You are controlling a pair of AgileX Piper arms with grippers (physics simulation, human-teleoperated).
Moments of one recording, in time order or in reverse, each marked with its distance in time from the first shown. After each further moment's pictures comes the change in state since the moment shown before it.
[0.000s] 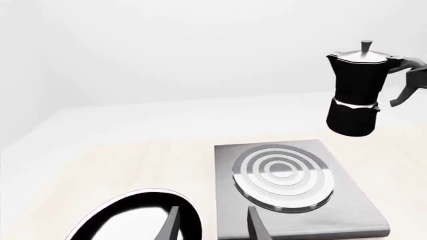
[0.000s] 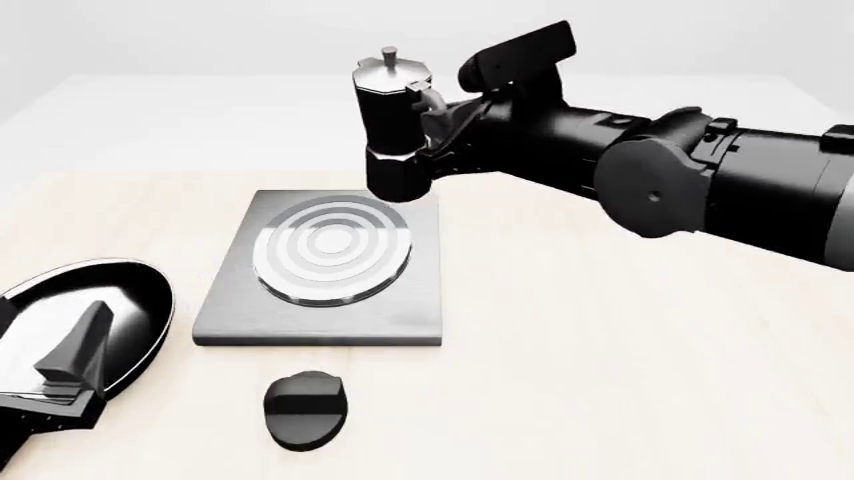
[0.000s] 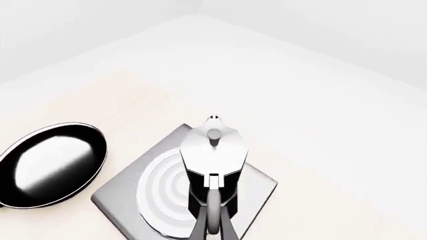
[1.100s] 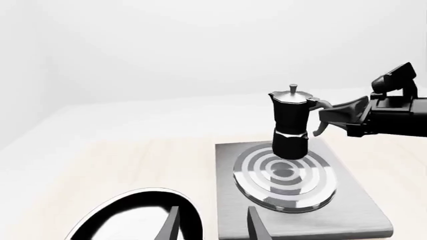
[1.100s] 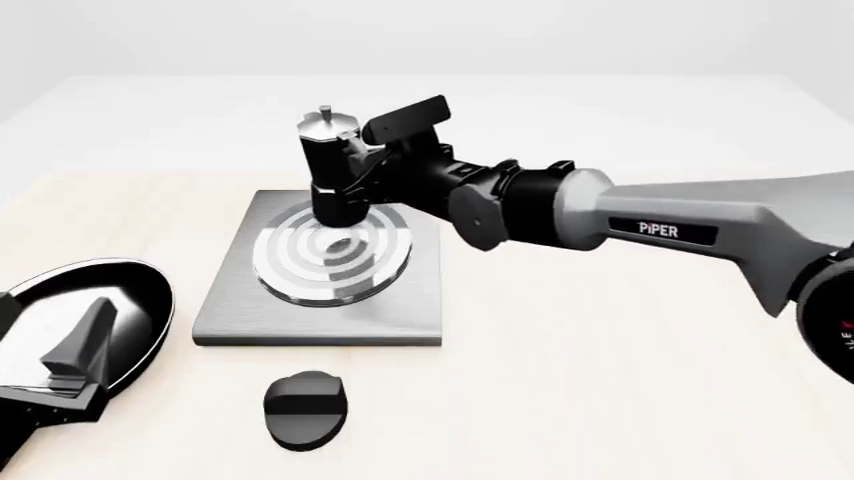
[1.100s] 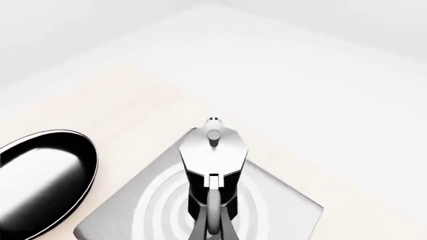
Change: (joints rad) left arm 0.005 0.060 0.000 -0.048 0.001; right arm 0.040 0.479 -0.276 -0.176 0.064
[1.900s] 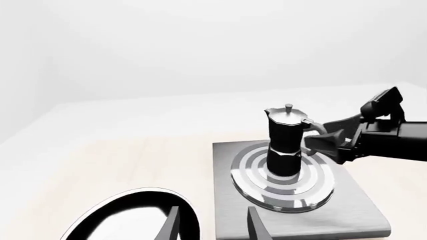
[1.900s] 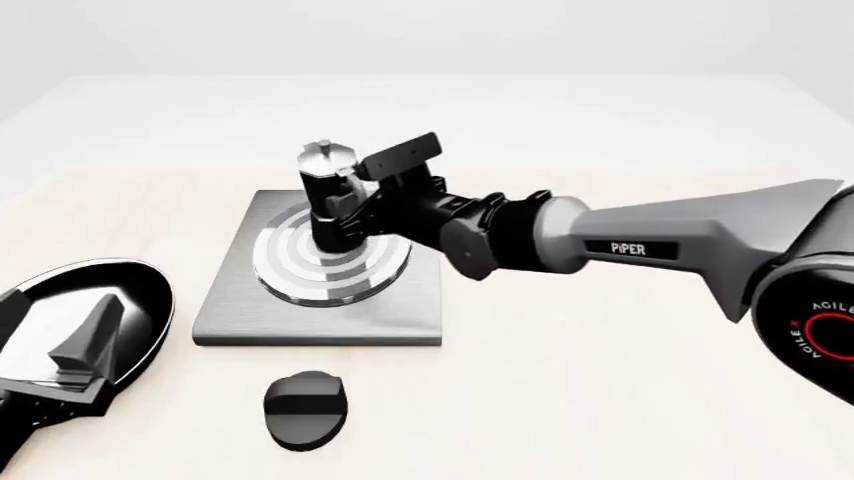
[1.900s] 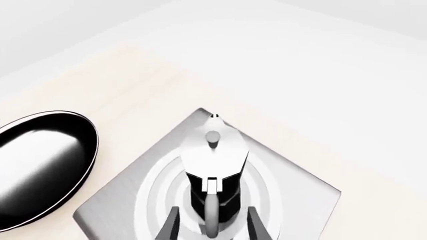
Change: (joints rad) left arm -0.011 0.060 0.000 -0.050 -0.006; right arm 0.017 0.058 0.050 -0.059 0.030
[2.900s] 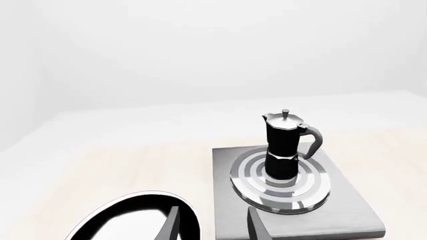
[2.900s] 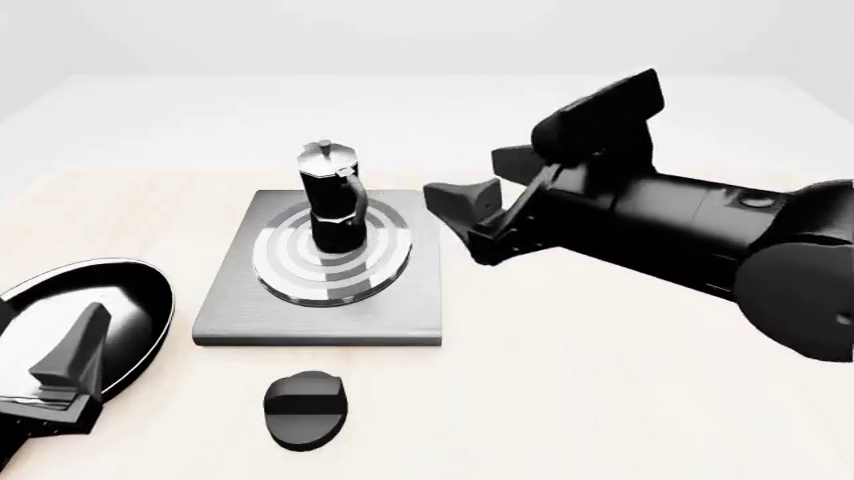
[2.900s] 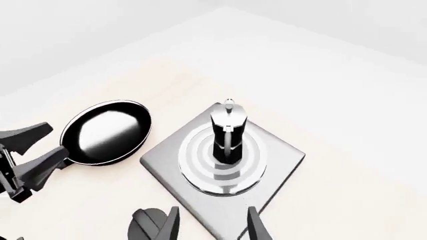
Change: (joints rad) left arm -0.003 -0.163 0.000 0.124 0.001; right arm 0.049 -0.856 0.493 0.303 -0.022
